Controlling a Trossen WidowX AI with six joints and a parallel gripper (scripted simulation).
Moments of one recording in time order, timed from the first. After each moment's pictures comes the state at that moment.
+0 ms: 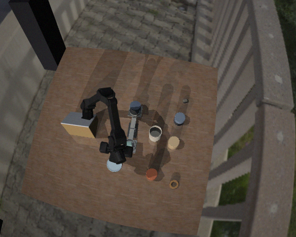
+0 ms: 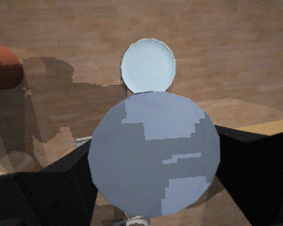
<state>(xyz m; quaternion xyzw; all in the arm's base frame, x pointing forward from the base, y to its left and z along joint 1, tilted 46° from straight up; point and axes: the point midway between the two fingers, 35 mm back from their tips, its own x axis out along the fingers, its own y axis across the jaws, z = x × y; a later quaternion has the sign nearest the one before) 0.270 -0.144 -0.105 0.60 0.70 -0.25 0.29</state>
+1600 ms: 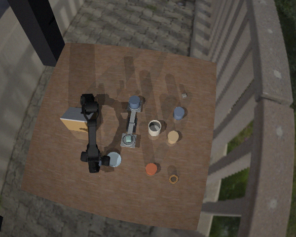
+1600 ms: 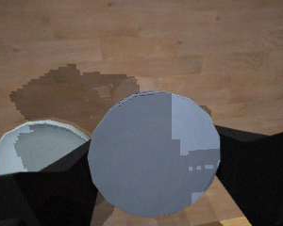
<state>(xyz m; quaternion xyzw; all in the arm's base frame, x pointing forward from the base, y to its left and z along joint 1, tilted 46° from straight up) 0.131 -0.137 -0.253 0.59 0.71 -0.25 0.29</state>
